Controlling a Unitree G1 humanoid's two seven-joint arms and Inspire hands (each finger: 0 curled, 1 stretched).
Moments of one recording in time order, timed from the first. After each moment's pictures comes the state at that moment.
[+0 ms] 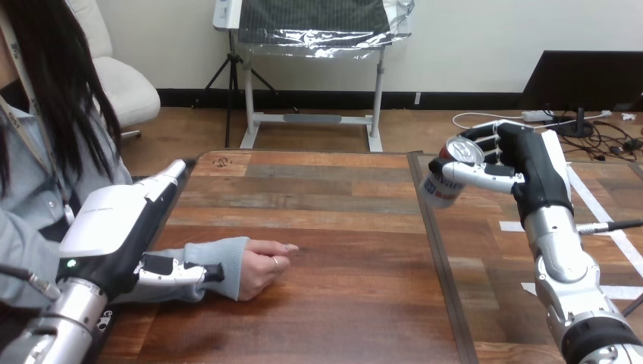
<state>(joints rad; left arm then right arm) -0.21 0.58 -0.06 0.66 0.77 -0.58 0.33 -0.67 -0.30 -0.09 1.13 -0.12 -0.44 -0.09</state>
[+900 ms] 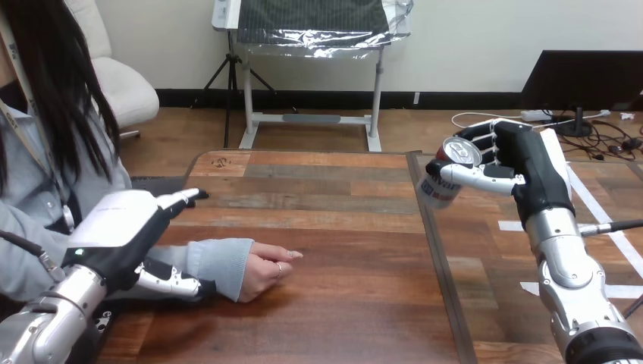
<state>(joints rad) -0.36 0.65 -0.19 0.86 0.75 -0.60 0.21 -0.60 -0.31 -0.09 1.01 -0.11 -0.43 -0.05</state>
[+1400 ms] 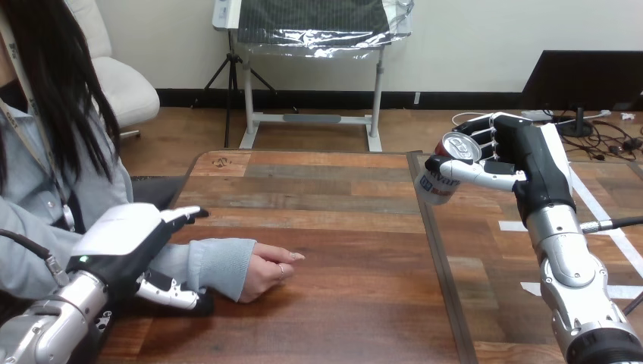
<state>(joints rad) -0.41 0.66 -0.26 0.96 0.76 -0.61 0.20 -0.59 -0.31 -0.09 0.97 -0.10 -0.43 -0.03</state>
